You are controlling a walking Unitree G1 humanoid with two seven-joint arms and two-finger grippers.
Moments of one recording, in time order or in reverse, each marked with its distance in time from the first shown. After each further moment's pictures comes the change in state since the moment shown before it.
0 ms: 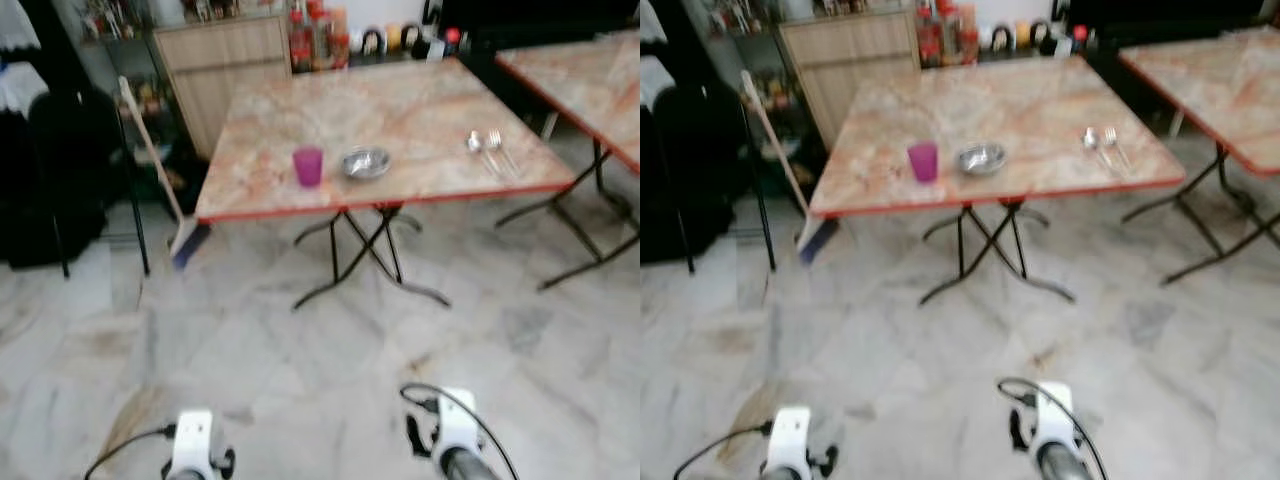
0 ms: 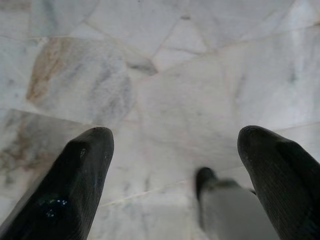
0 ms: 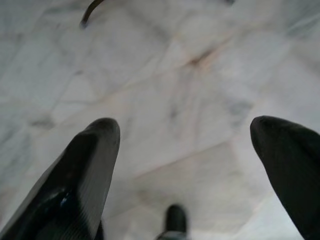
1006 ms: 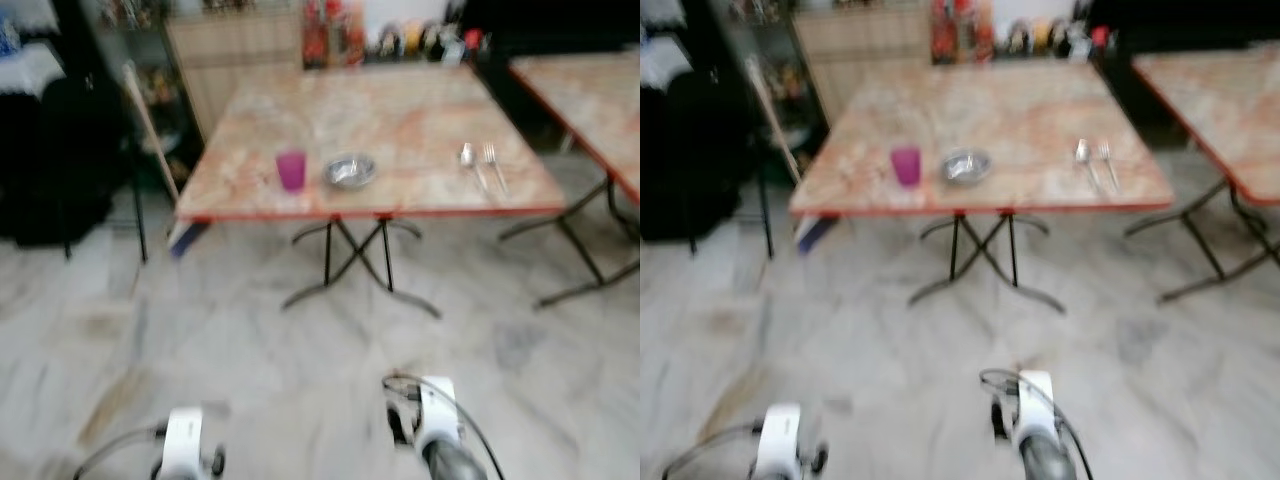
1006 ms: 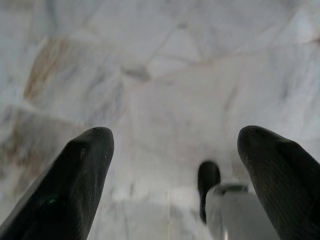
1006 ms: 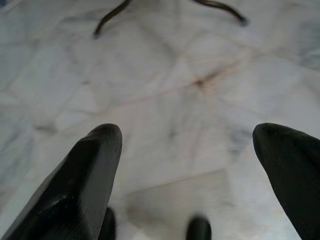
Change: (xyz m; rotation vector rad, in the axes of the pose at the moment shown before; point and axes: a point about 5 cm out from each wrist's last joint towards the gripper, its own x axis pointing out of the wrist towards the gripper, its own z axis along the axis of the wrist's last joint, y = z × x) left arm 0.000 0.014 0.003 -0.007 -0.009 0.042; right arm 0.001 0.017 0.002 -0.022 0.000 0.057
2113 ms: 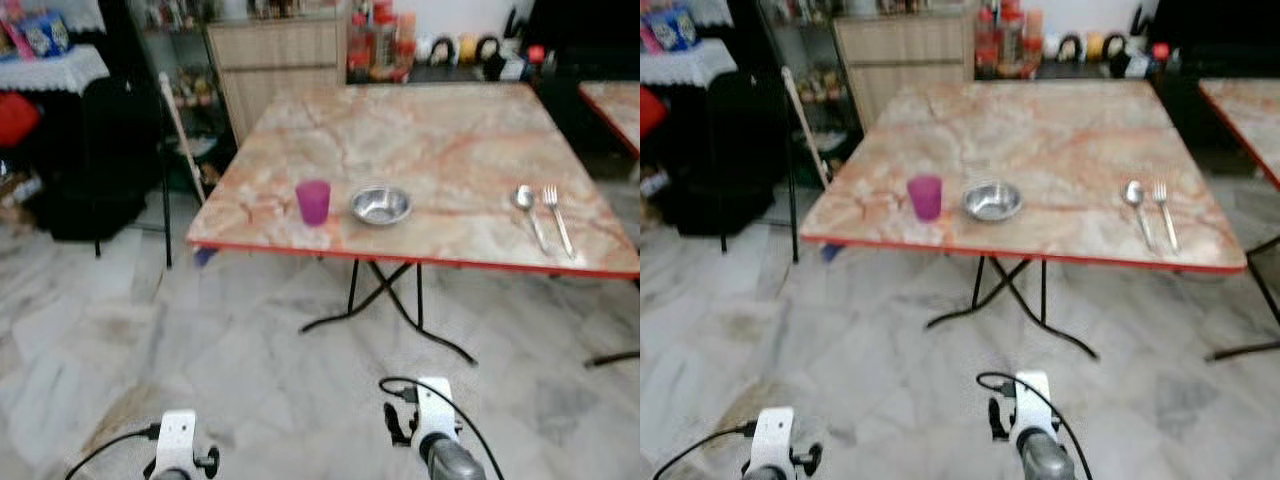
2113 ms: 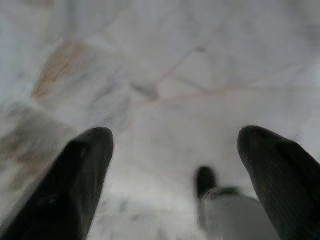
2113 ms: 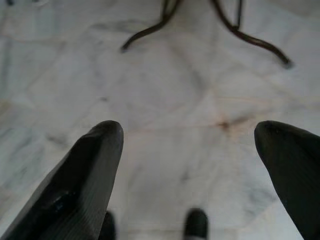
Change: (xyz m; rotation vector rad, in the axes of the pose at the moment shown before) left arm -0.001 -0.008 -0.007 -0.010 0.020 -0.016; right arm -0.002 -0.006 -0.005 -0.020 0.019 -0.005
